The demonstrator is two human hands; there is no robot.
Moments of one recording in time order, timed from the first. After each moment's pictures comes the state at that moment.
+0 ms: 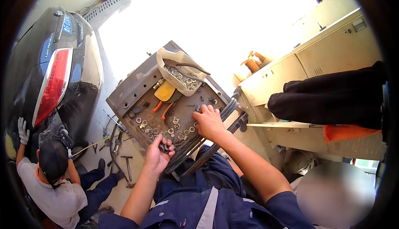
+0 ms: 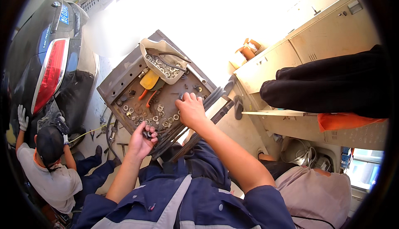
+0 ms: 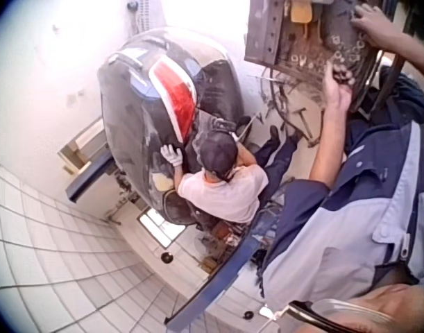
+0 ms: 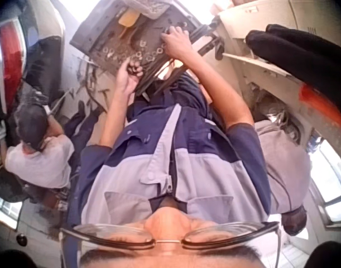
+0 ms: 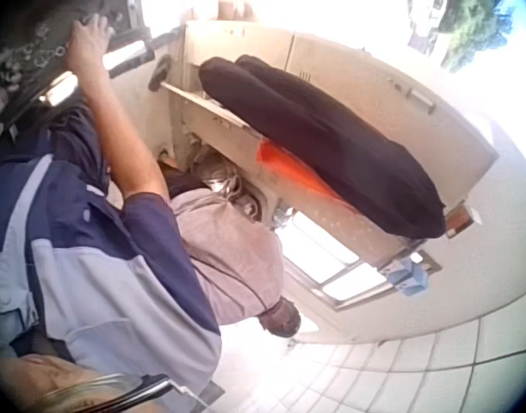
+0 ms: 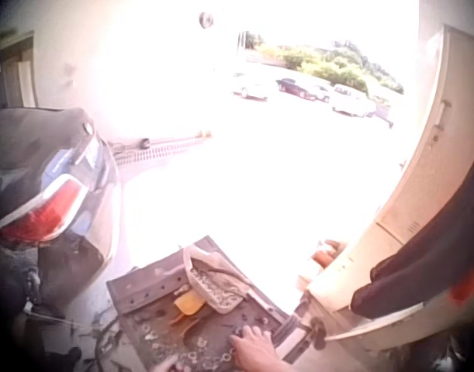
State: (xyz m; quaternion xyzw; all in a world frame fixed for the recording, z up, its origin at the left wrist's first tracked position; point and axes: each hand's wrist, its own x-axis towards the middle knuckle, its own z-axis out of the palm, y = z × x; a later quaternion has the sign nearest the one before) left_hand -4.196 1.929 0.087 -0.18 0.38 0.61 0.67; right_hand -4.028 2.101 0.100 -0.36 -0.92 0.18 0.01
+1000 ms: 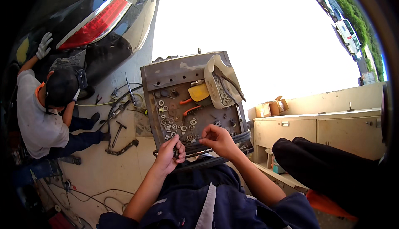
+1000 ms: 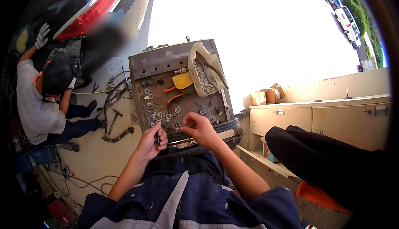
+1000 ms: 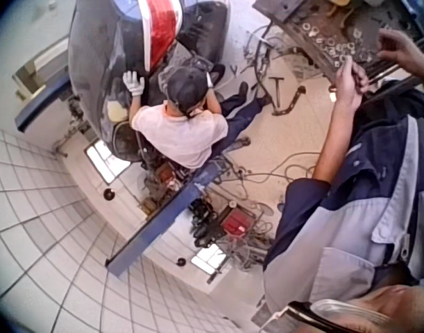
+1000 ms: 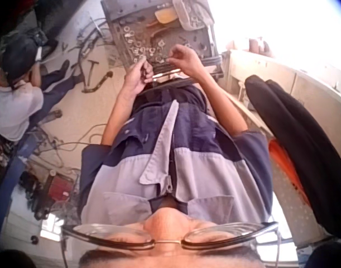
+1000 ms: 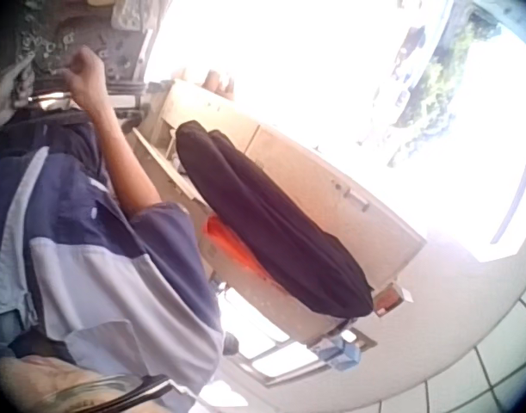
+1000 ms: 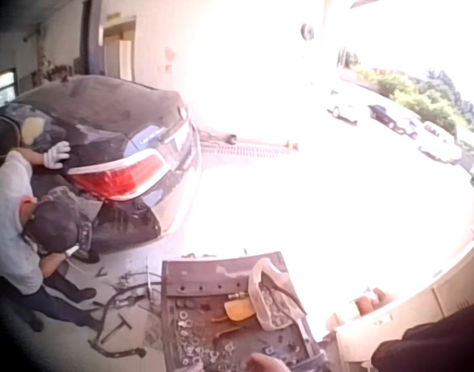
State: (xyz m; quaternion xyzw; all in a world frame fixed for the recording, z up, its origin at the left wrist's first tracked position) left_hand -4.143 1.923 0.126 -0.22 0.37 0.68 0.59; right_hand -4.039 2.123 0.143 -0.27 -0.67 0.69 -0.10
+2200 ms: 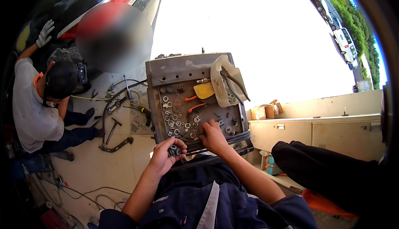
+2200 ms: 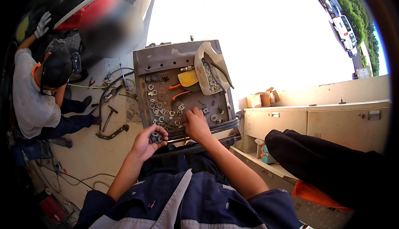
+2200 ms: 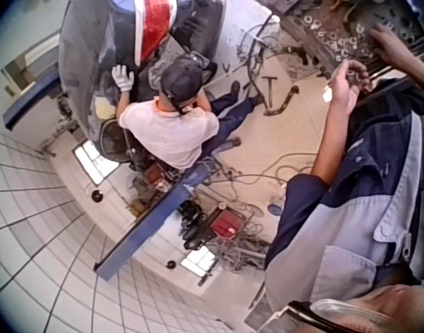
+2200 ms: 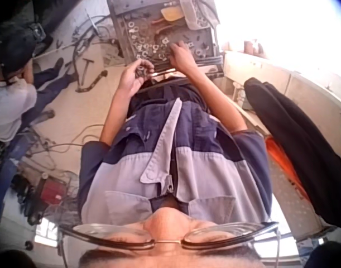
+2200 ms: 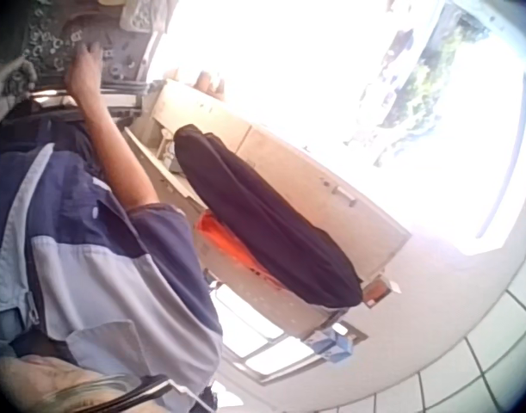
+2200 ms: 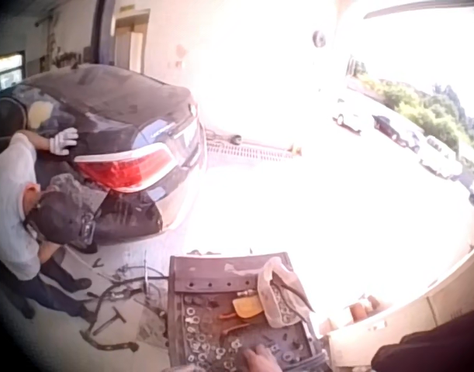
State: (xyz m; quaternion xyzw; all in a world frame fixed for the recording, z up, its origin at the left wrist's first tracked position) left_hand -4.146 1.885 0.120 -0.15 0.38 0.72 0.56; right_hand -4.051 2.097 0.094 -0.21 -0.92 0.33 -0.02
